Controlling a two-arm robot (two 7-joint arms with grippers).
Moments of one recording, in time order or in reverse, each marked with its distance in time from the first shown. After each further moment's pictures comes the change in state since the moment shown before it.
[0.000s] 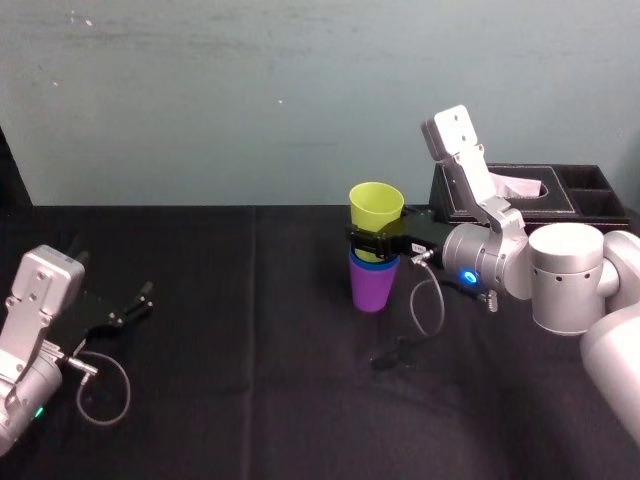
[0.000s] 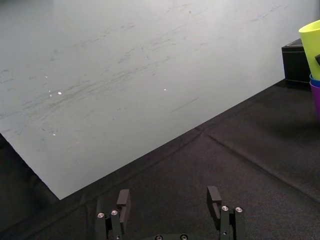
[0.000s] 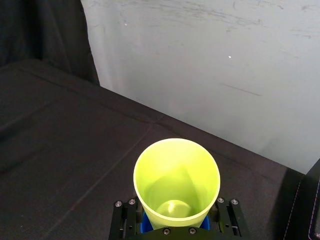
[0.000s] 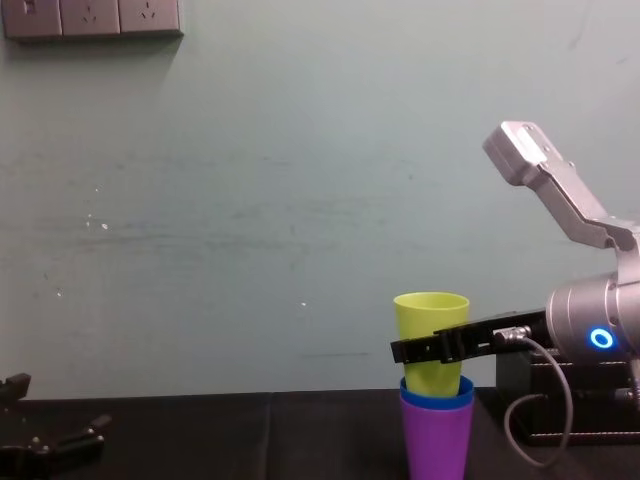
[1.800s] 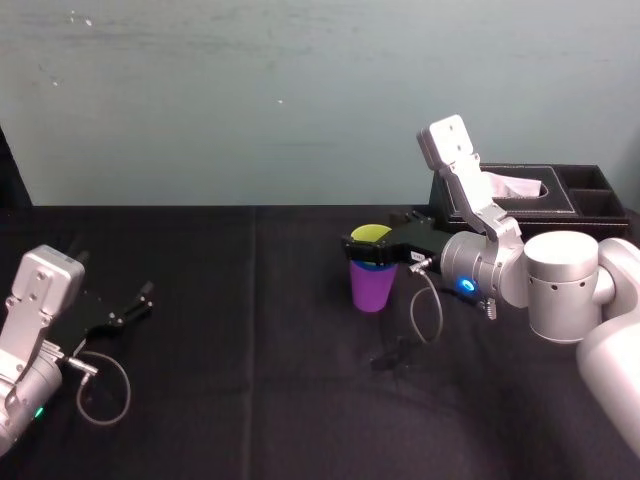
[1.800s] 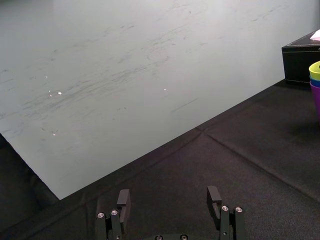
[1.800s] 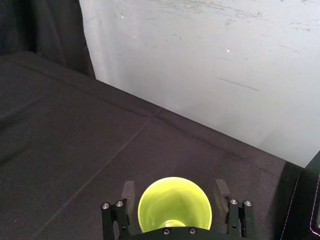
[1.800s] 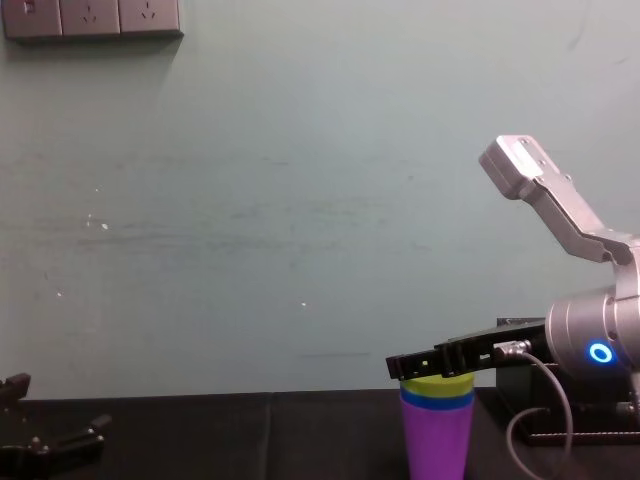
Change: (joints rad) left arm 0.000 0.000 0.000 0.000 0.000 0.000 0.000; right arm -0.014 -0.005 -0.001 0.001 -0.023 -0.001 -0.015
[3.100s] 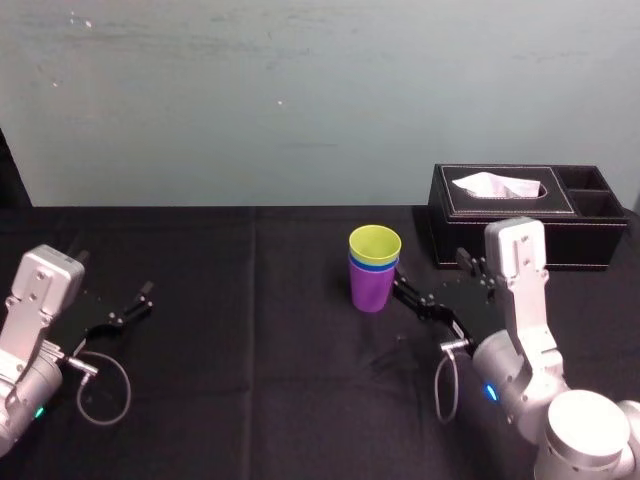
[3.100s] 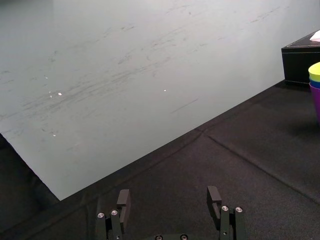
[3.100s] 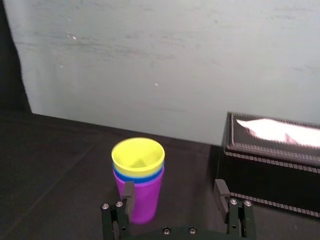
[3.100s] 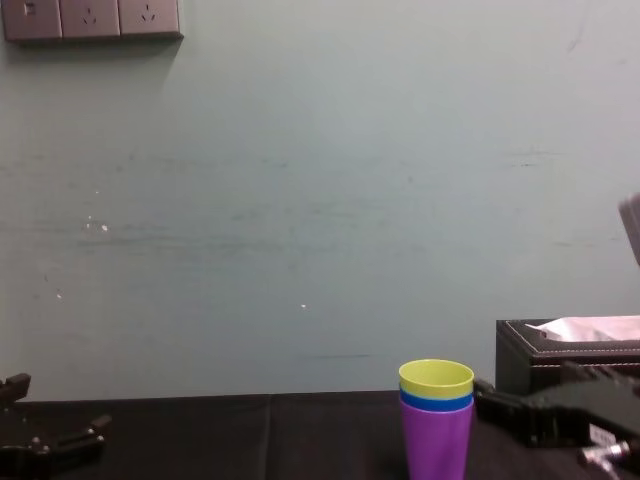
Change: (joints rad) left arm 0.000 0.000 0.000 0.000 0.000 0.000 0.000; right arm -0.467 -0.042 0.159 -0.360 -0.135 -0.301 -0.350
